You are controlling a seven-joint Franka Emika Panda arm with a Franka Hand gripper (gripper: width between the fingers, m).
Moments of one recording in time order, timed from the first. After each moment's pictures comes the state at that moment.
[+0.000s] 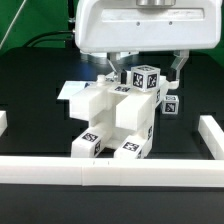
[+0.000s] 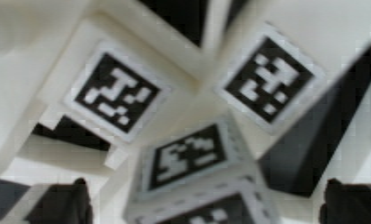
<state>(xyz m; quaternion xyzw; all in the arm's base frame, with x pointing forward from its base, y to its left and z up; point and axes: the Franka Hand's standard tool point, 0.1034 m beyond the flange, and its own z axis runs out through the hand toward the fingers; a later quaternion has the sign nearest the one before) 0.591 0.025 0.115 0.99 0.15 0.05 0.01</state>
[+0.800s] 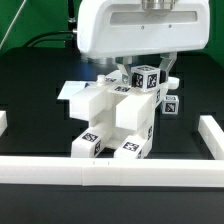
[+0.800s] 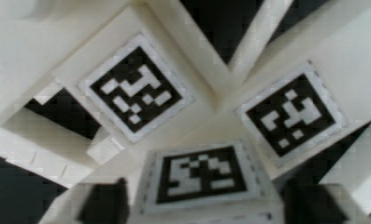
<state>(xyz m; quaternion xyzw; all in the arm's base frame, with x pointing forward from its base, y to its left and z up) 0.588 0.026 0.111 0.97 0.24 0.04 0.01</state>
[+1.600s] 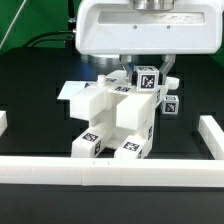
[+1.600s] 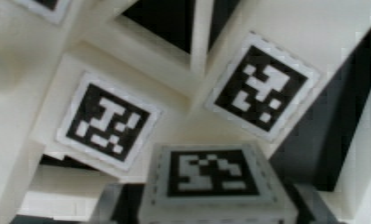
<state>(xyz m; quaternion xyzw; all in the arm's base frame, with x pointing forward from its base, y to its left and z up) 0.588 0.026 0.111 1.00 0.03 0.04 0.00</state>
